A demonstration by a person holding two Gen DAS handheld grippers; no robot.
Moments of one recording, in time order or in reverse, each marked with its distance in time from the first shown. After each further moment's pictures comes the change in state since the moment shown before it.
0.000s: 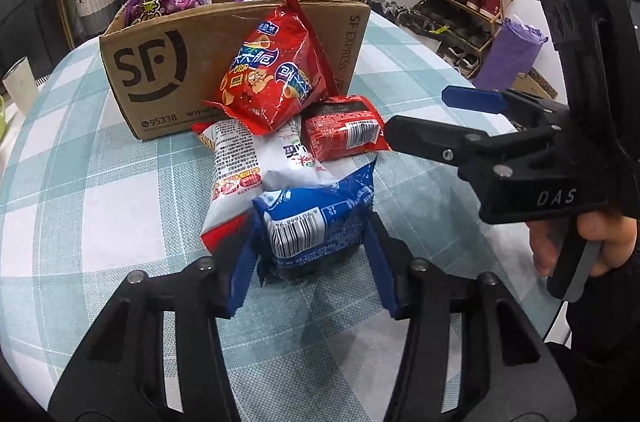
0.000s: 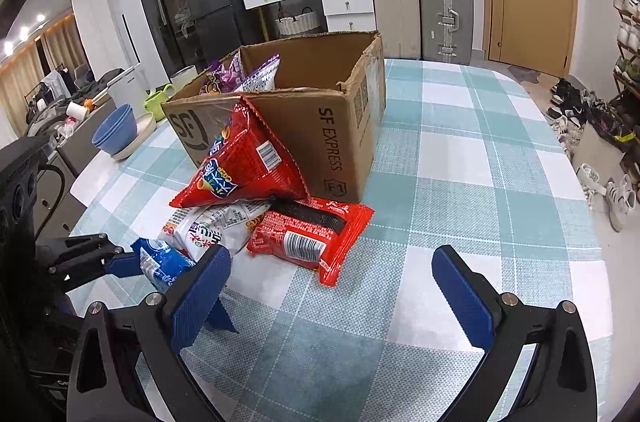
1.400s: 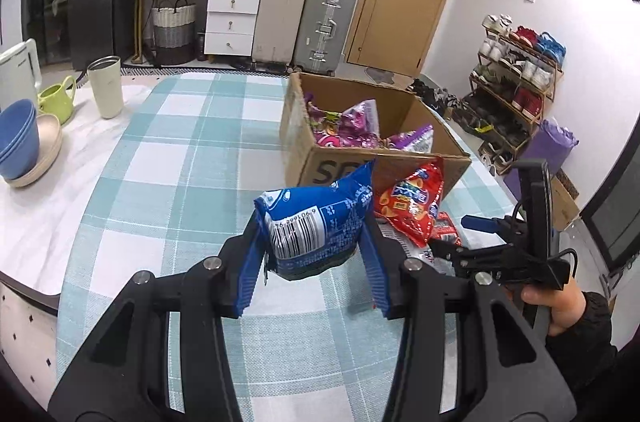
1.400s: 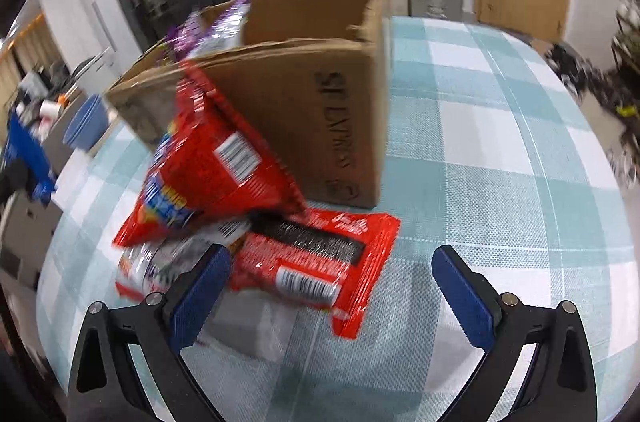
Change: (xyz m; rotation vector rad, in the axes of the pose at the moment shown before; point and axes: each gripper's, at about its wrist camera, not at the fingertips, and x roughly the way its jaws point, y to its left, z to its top) left arm -0.116 0.123 0.018 -0.251 -0.252 0.104; right arm 0.073 0.003 0.020 0.078 0.158 -0.045
